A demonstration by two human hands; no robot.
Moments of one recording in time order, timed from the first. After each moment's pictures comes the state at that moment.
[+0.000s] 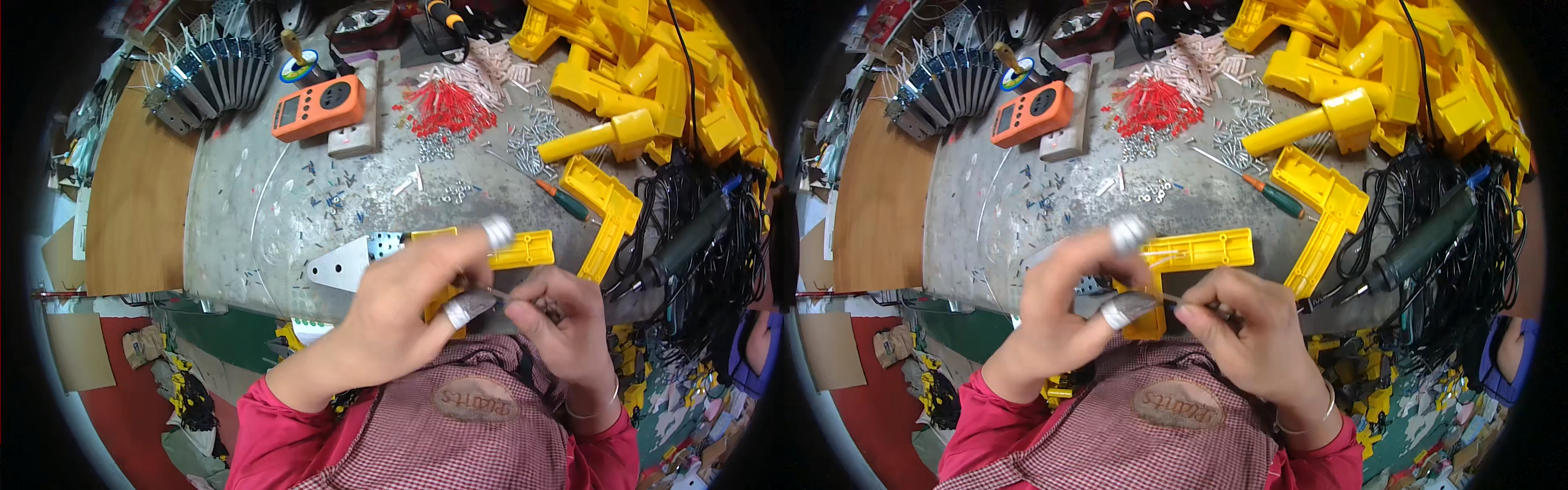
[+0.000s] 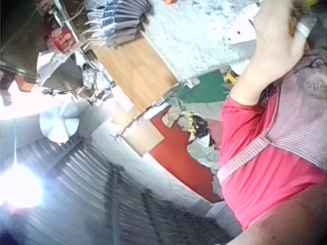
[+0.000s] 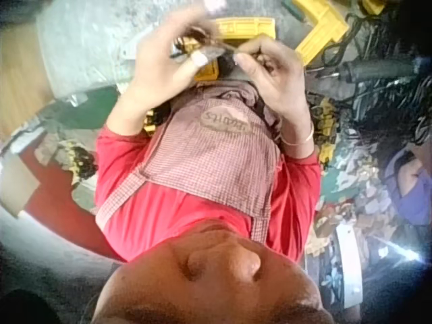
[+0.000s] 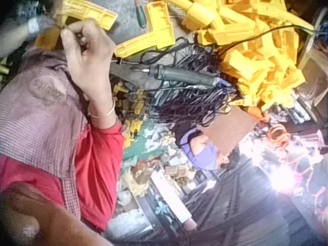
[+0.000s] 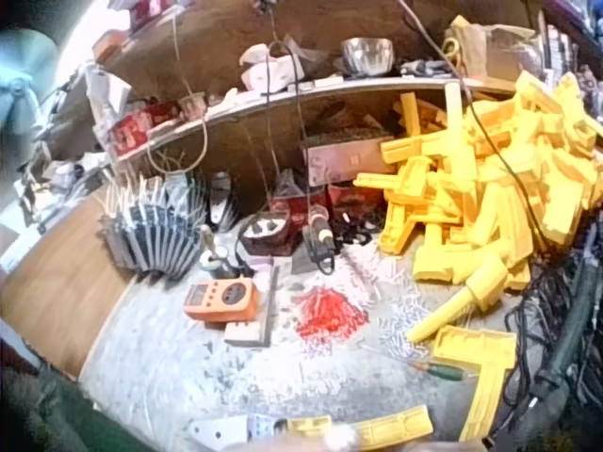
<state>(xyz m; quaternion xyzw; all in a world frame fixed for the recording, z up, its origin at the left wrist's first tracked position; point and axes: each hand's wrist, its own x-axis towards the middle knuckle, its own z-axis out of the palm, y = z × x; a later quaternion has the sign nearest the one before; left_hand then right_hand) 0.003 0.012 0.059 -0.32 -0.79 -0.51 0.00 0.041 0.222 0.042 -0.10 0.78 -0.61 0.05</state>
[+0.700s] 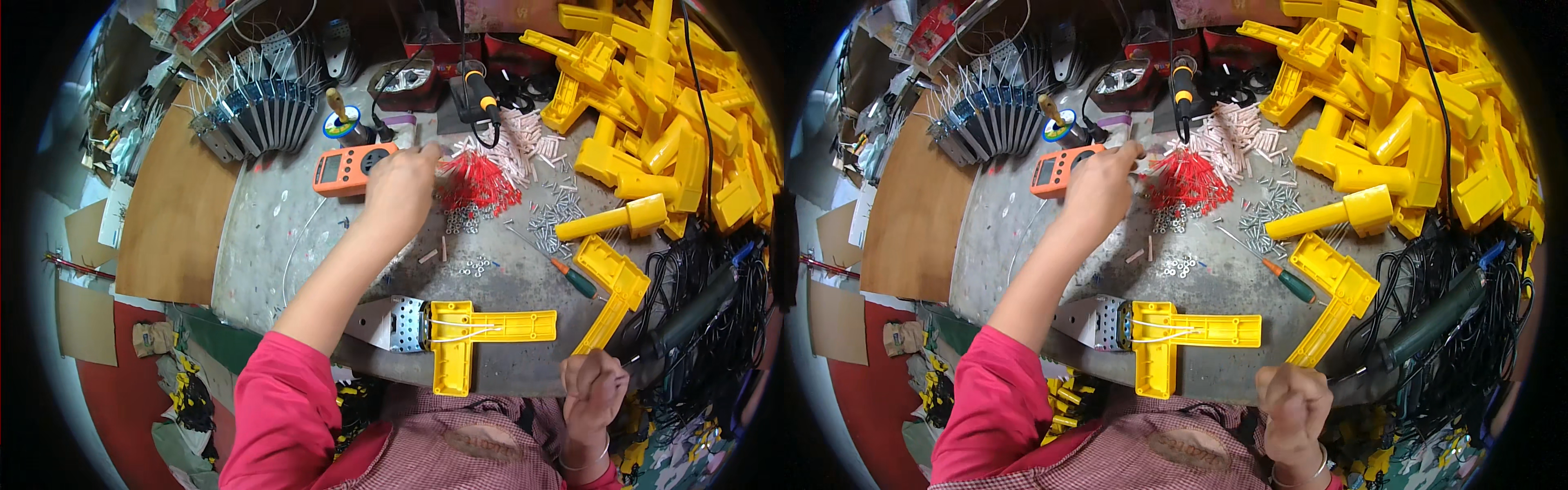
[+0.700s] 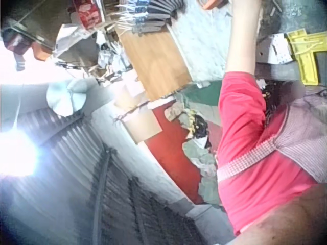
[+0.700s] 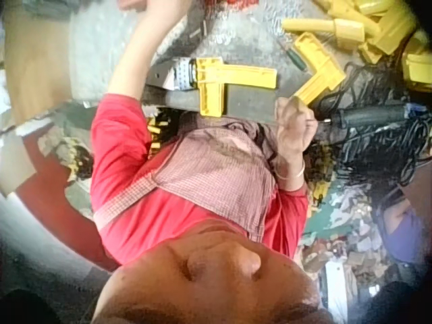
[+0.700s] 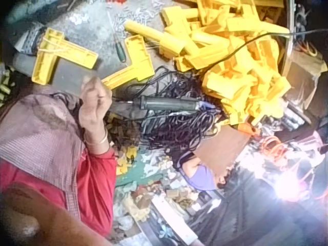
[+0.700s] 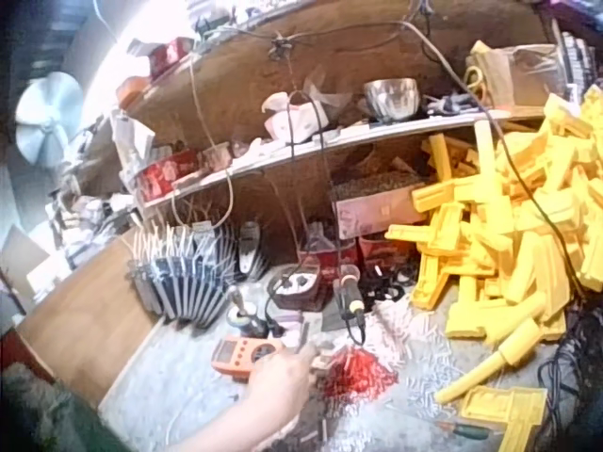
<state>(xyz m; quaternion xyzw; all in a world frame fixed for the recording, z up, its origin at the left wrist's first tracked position) -0.159 0.003 0.027 -0.17 -0.97 -0.11 0.11 0.051 0.243 0.019 -0.04 0.57 -0.81 -0.08</state>
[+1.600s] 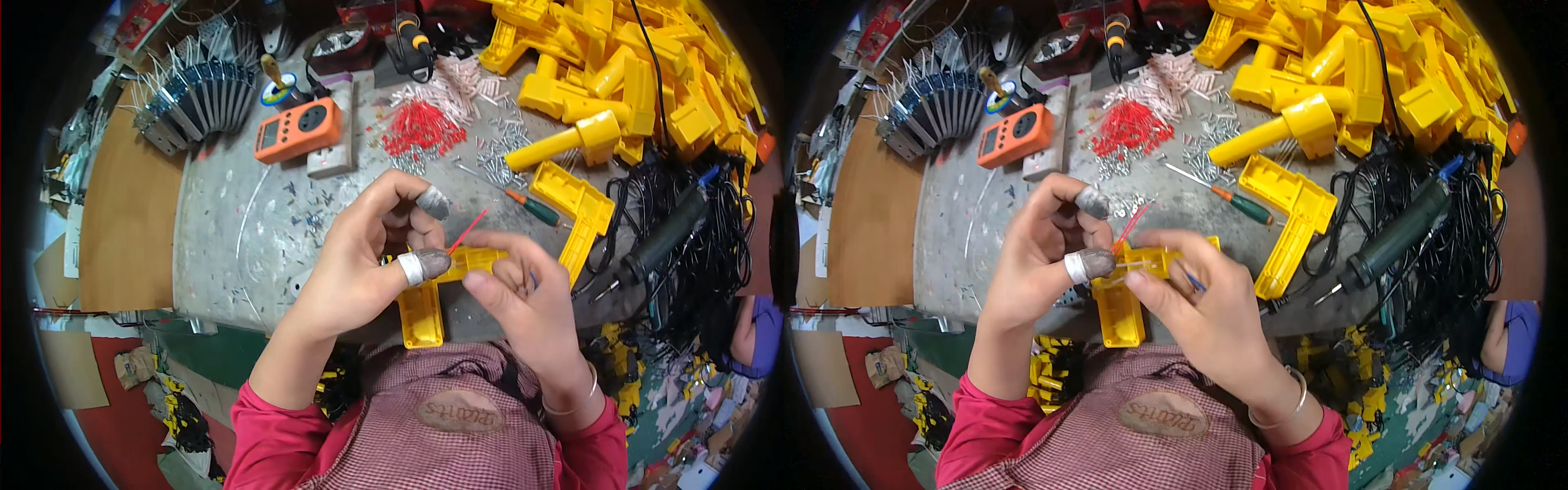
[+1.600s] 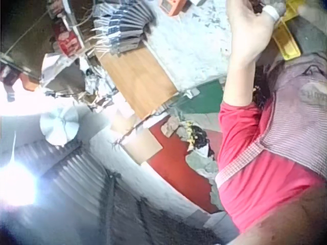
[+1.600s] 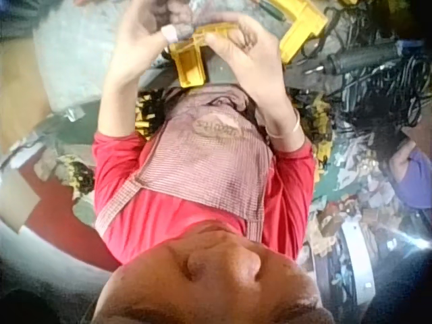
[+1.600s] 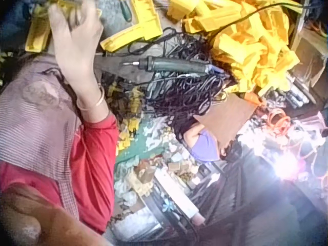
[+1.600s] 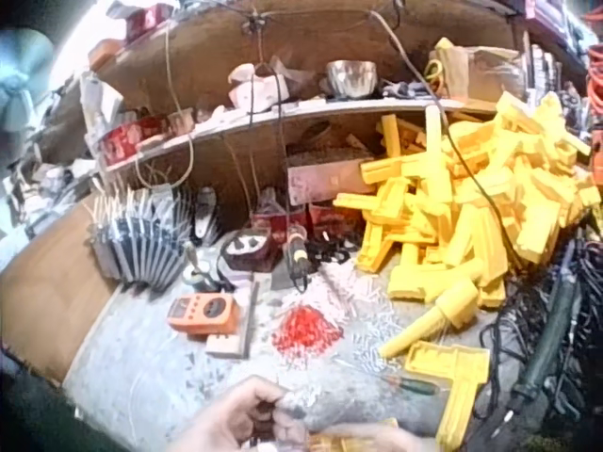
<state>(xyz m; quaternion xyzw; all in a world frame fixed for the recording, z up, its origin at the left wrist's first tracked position) -0.028 0.020 0.067 -0.13 -0.70 -0.68 -0.17 0.030 0.199 0.054 0.05 0.67 -0.73 0.08</state>
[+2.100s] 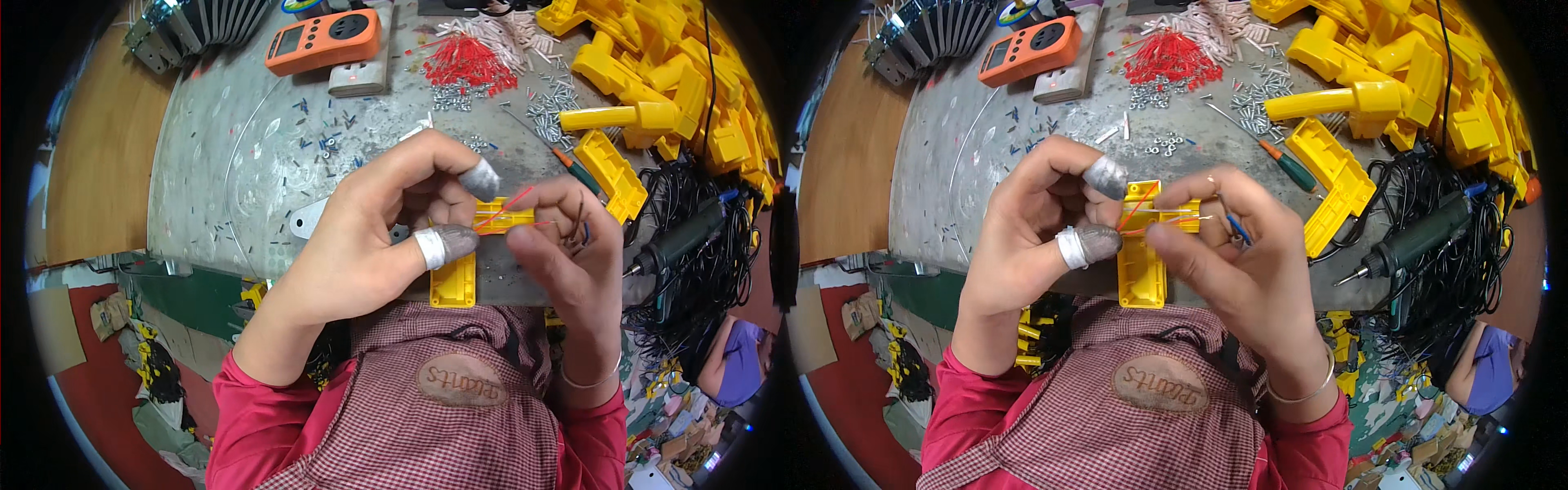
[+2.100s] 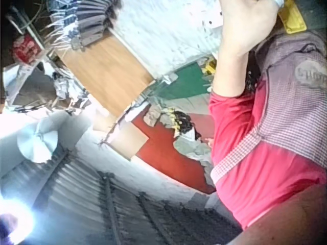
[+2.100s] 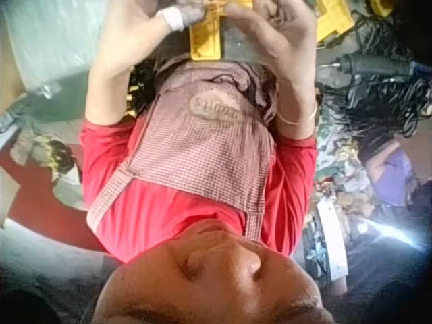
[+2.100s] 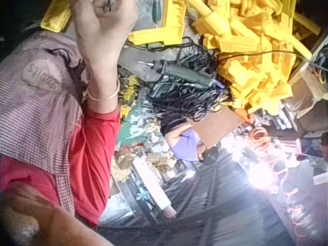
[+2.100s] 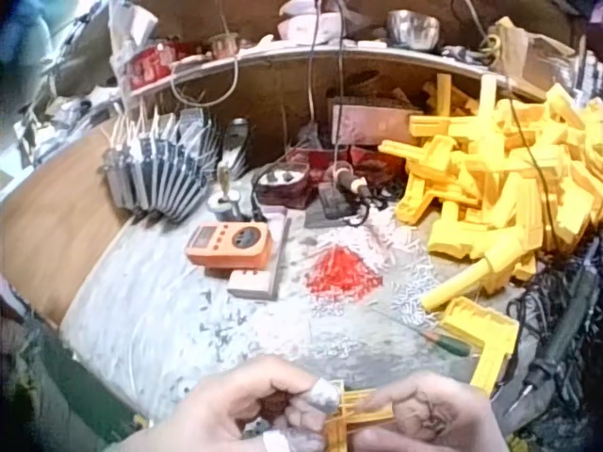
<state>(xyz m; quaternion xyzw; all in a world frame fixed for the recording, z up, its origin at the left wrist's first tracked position) -0.005 -0.014 0.050 -0.14 -0.66 -0.72 -0.16 0.017 0.184 0.055 0.00 0.69 -0.72 0.10</state>
